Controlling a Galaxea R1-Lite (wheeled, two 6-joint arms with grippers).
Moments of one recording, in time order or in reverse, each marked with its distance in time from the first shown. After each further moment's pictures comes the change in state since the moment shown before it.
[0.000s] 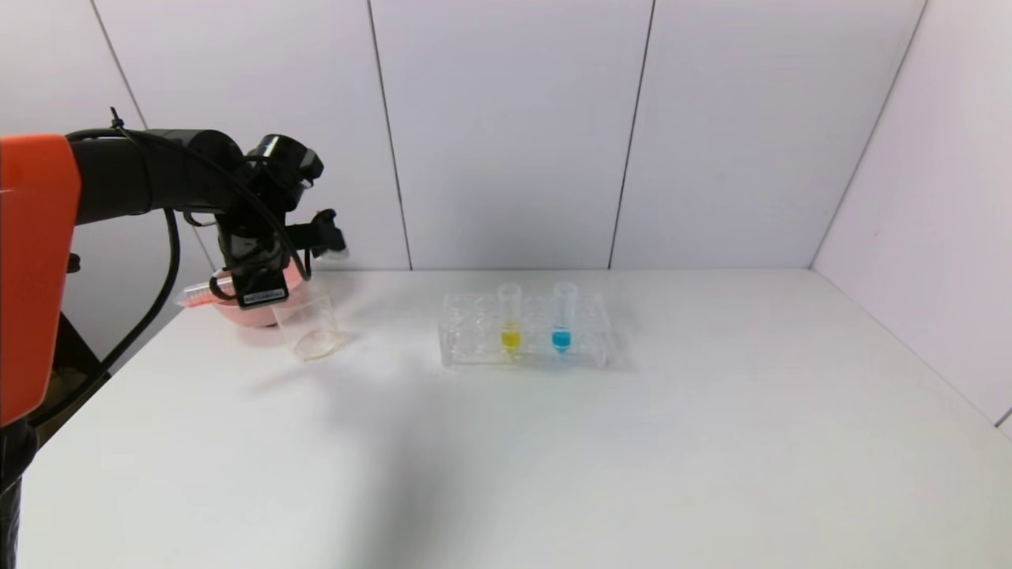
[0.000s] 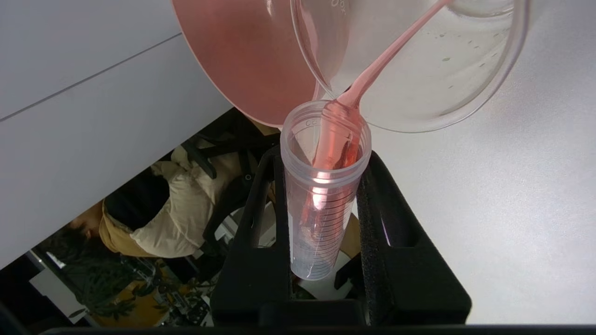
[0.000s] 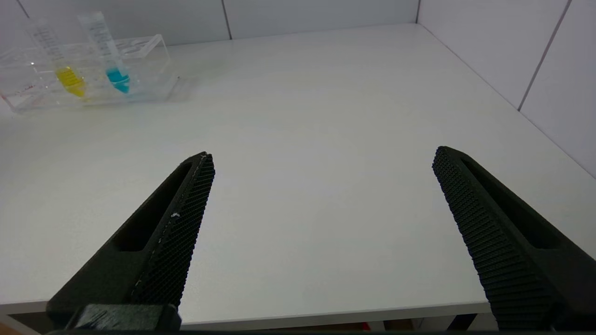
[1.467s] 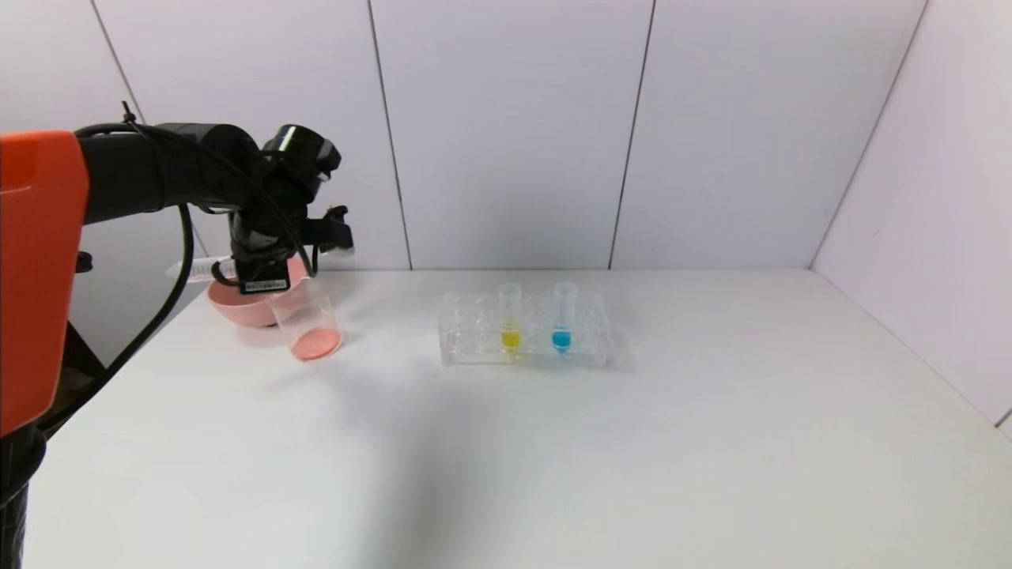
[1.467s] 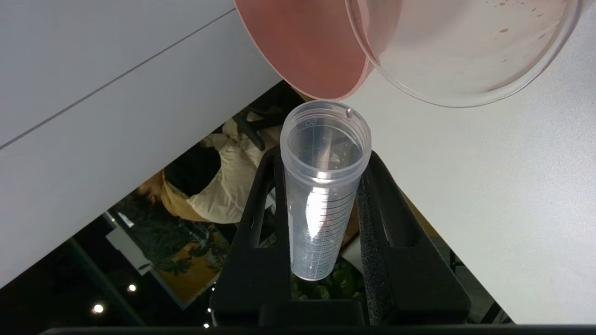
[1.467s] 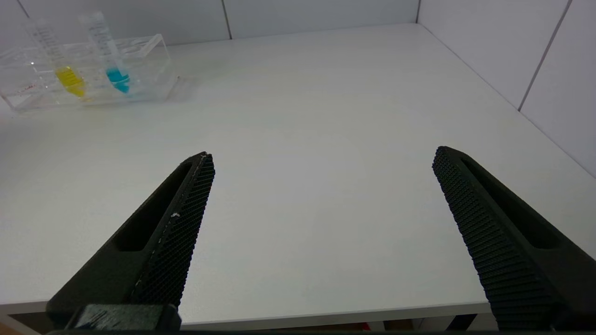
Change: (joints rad) left arm -0.038 -0.016 -0.021 -0.026 0.129 0.064; right arm 0.000 0.000 0.000 0.000 0.000 0.000
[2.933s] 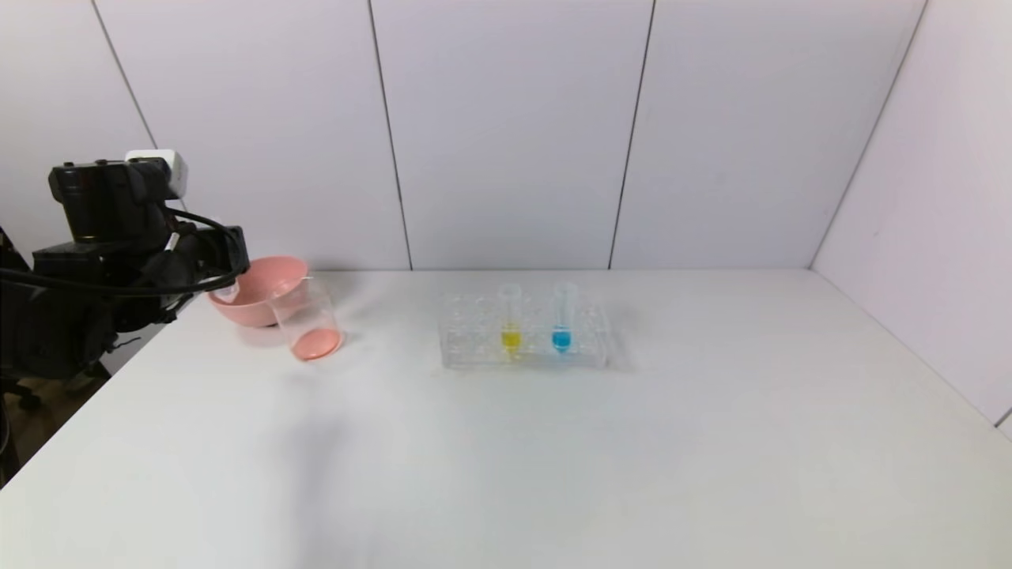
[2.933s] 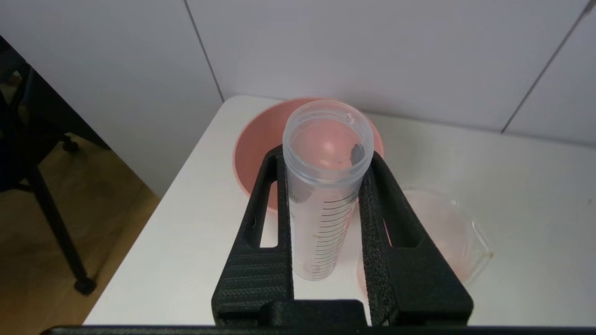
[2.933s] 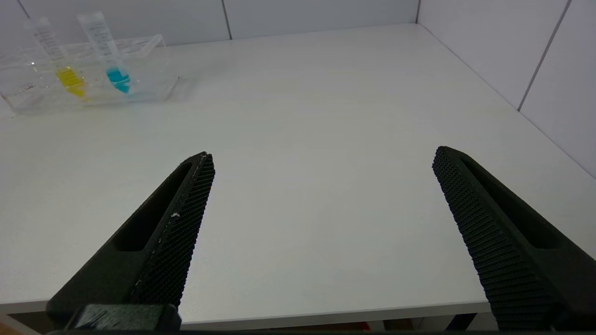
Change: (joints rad) left arm 0.174 -0.393 1.077 -1.471 -0.389 -1.094; right arm 0.000 0.000 0.000 0.000 0.000 0.000
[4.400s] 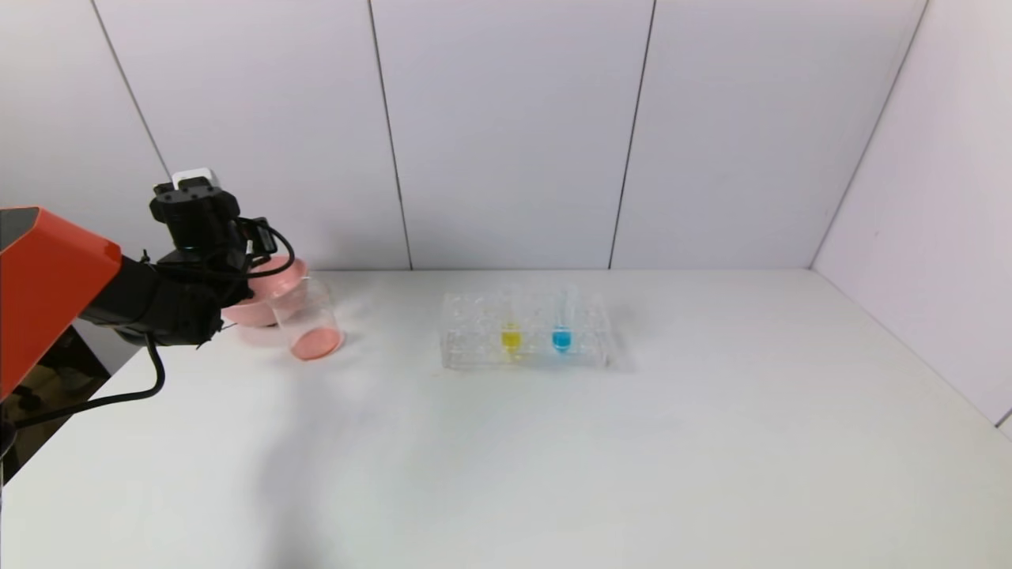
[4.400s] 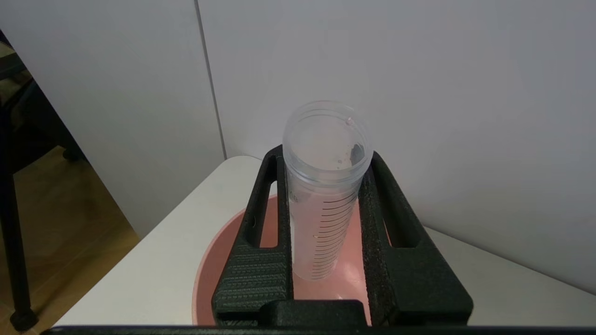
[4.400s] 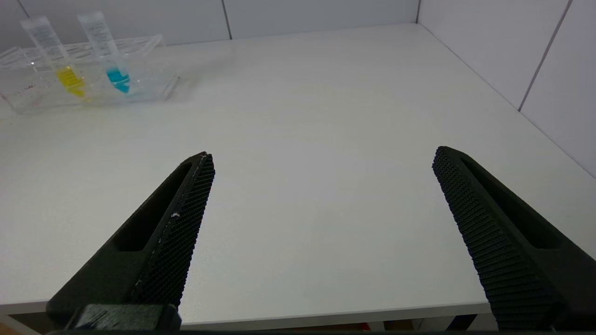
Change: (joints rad) left arm 0.057 0.435 -0.350 -0.225 0.097 -0.045; right arm 0.000 0.000 0.000 0.000 0.000 0.000
